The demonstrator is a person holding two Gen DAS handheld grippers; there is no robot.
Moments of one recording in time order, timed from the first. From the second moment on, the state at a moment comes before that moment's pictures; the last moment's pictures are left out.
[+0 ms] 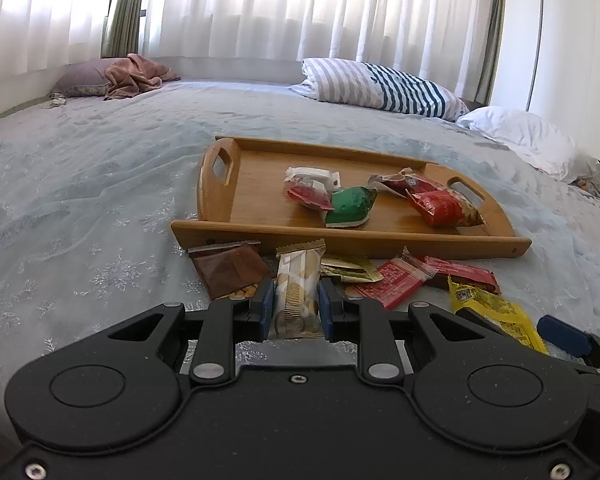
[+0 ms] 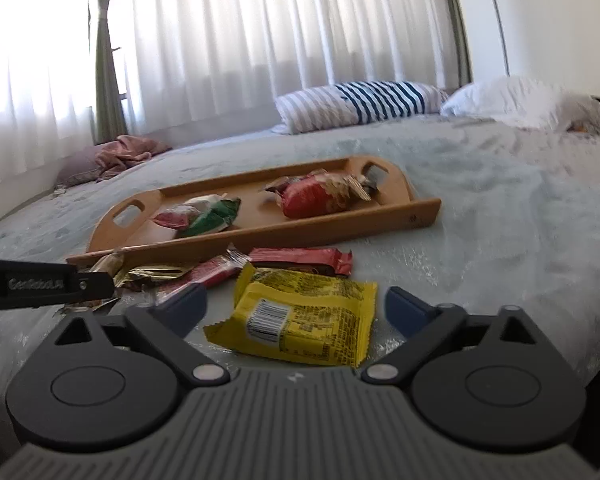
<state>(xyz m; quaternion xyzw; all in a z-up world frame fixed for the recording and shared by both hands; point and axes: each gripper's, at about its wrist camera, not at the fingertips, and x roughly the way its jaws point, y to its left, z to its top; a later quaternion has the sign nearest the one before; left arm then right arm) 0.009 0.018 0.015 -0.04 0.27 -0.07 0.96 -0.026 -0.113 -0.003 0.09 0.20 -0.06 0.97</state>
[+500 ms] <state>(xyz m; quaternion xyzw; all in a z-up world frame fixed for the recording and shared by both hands) 0.014 0.021 0.024 -0.05 0.26 -0.06 0.96 -0.020 -0.100 -0.001 0.04 0.22 -0.07 0.97</state>
